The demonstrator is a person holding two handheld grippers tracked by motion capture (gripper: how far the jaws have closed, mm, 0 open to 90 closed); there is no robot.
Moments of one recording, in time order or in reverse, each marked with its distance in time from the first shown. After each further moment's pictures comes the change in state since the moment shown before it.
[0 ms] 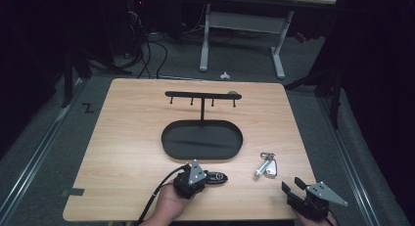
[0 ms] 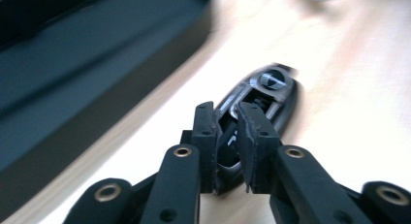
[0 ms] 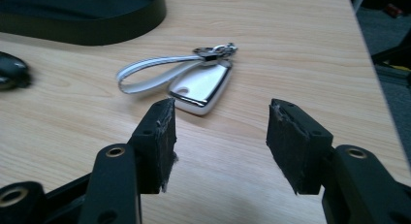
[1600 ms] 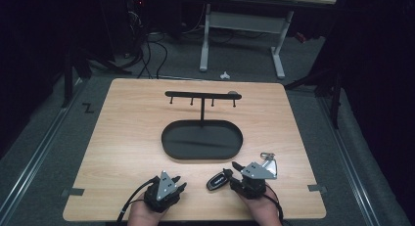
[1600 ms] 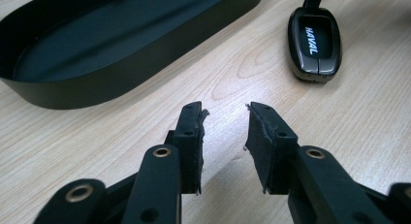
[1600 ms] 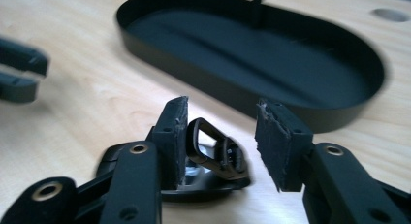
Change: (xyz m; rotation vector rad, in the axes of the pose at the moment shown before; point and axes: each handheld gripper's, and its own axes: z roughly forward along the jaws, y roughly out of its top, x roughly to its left) left arm 0.019 -0.051 -0.067 -0.010 0.139 -0.077; right arm 0.121 0.055 0.084 -0.037 0.261 -0.199
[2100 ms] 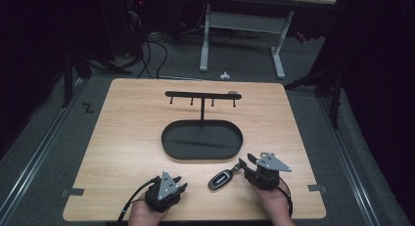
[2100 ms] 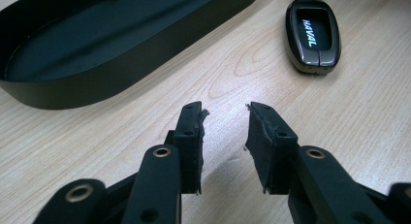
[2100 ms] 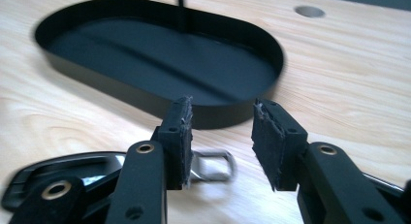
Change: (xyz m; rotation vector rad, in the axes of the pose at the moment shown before) left arm 0.000 0.000 0.002 0.011 -0.006 0.007; right arm -0.032 0.002 -0.006 -0.002 -0.096 0.046
